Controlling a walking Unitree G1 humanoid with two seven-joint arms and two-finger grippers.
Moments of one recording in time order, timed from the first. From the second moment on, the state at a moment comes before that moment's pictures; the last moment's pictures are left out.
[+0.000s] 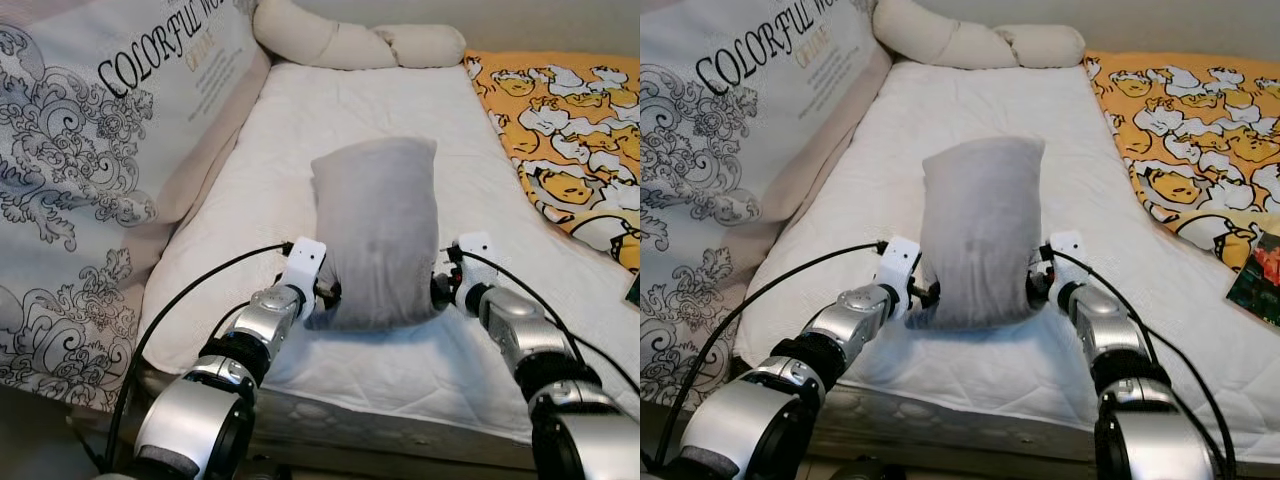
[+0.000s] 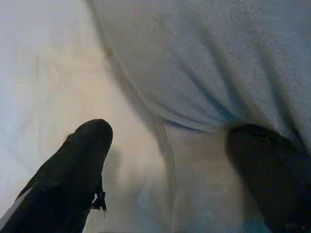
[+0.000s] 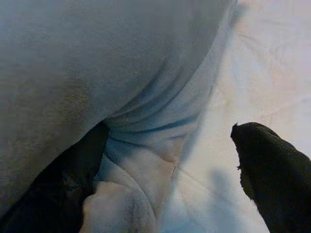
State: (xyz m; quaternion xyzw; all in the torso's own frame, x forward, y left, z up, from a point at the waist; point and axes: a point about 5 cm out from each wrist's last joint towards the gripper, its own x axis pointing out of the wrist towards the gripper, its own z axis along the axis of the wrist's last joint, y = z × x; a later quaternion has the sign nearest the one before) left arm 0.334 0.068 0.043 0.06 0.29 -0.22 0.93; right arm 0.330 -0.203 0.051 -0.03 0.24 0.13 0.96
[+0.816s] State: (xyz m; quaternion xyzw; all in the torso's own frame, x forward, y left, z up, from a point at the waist) left arm 0.331 0.087 0.098 -0.20 0.19 -0.43 0.86; right arm 0.276 -0.210 0.069 0.08 0.25 0.26 0.93
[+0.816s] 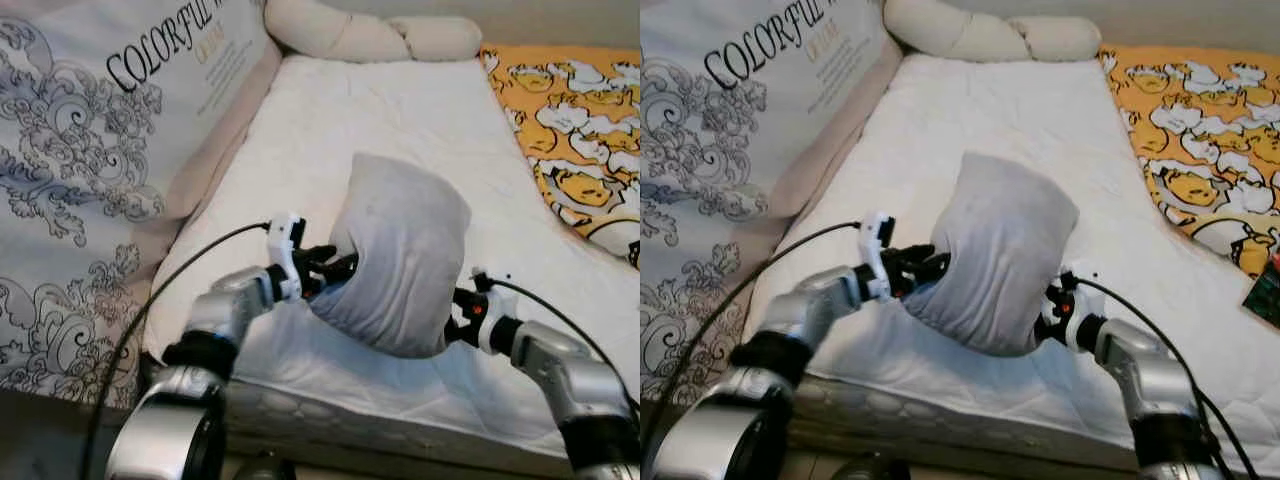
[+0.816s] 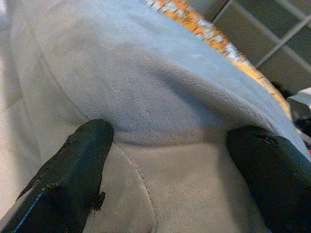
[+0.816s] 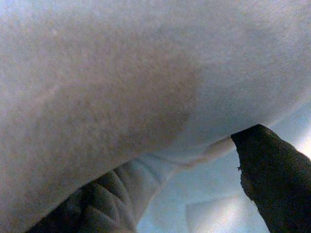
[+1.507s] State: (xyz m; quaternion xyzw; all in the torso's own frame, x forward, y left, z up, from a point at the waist) left arm 0.314 0.145 0.110 -0.11 0.17 -0.32 0.93; right arm 0.250 -0.255 0.074 0.08 0.26 0.12 0.95
